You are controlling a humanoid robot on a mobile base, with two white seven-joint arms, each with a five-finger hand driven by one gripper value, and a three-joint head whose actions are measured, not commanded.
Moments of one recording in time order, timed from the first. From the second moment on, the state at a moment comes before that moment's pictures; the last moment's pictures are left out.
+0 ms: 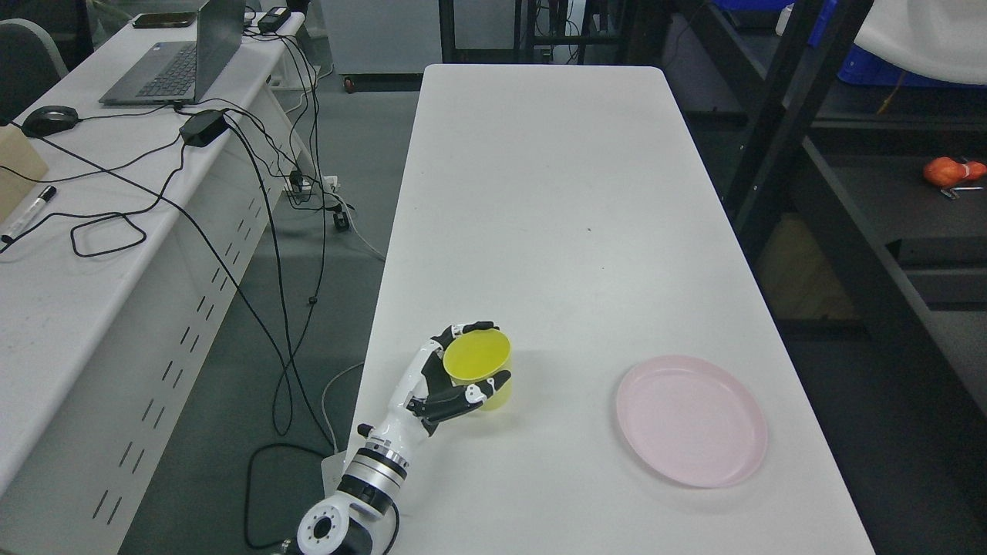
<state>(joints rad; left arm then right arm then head) -0.22 0.00 -0.28 -1.41 0.35 -0.18 -0.17 0.00 0.00 0.00 -0.24 0.00 0.09 -0.12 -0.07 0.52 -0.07</state>
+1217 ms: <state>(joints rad) -0.09 0.00 -0.21 -1.64 0.45 -0.10 -0.17 0.00 0.00 0.00 -0.24 0.00 0.09 -0.12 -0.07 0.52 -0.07</state>
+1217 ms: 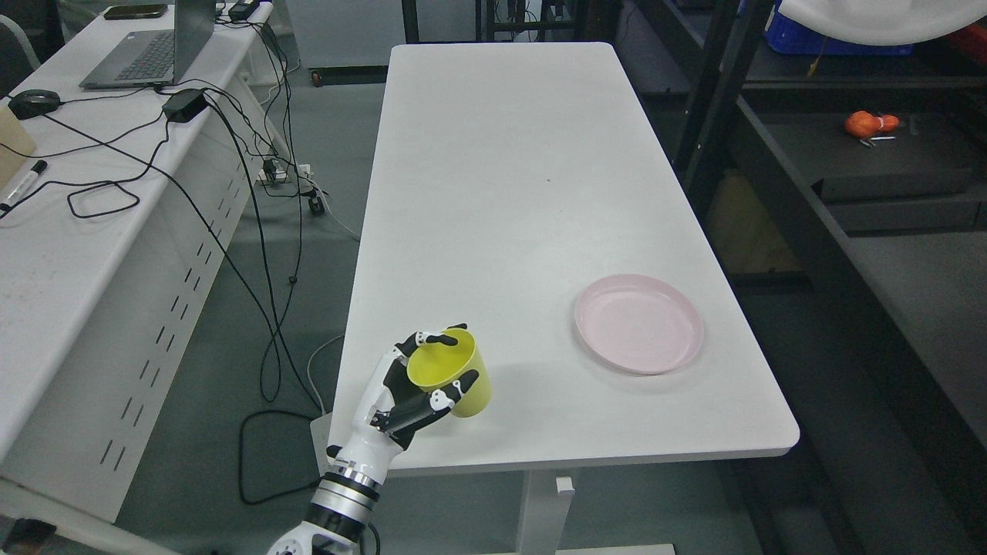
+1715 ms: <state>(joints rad) -0.08 0.00 -0.23 -1.67 0.45 -0.10 -0.17 0.00 0.00 0.00 -0.24 0.00 0.09 -0.12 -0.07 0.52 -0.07</state>
